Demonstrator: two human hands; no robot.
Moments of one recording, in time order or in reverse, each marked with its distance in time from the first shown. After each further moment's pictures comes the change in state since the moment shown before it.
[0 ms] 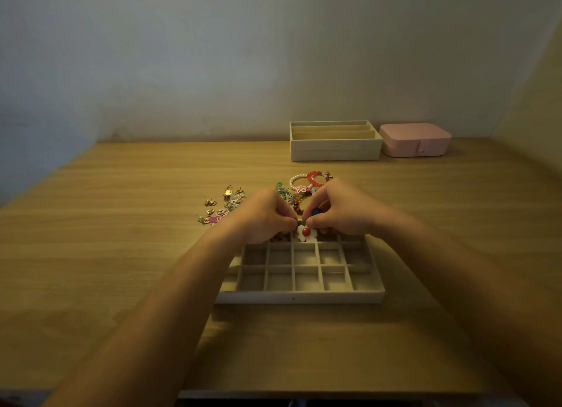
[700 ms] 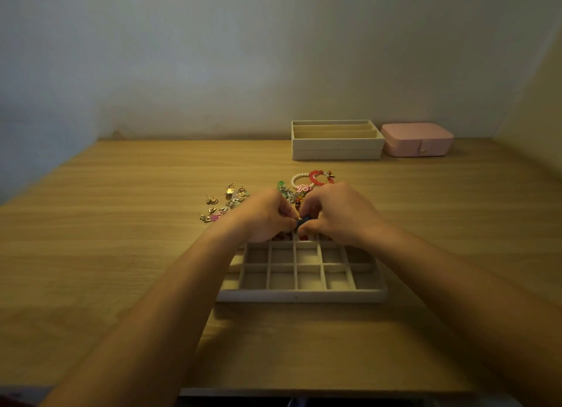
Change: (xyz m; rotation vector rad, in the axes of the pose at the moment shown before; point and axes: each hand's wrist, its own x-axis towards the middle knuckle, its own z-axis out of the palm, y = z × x) left_hand -0.002 0.002 -0.004 0.061 -0.045 0.025; right_hand -0.004 -0.007 0.017 -0.272 0.182 -0.075
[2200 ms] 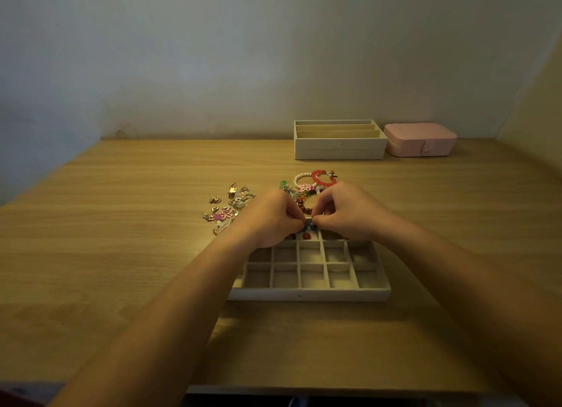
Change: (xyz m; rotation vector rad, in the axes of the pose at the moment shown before) left_hand -0.002 0.000 0.013 0.001 0.125 0.008; right_hand -0.001 0.006 -0.007 0.189 -0.127 0.082
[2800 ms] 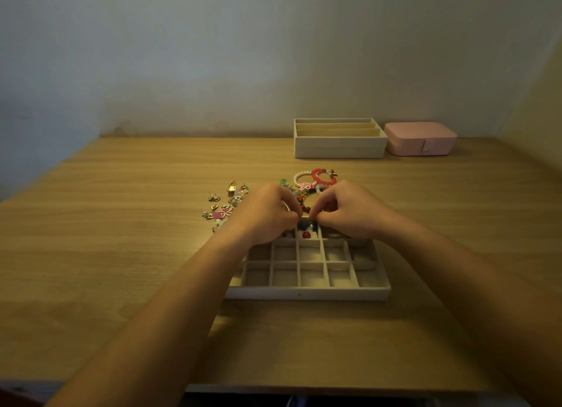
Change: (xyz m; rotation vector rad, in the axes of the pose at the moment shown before) left_hand -0.006 0.002 -0.006 -0.097 0.056 -0.033; right_hand 0.002 0.006 -0.002 0.048 -0.005 -0.038
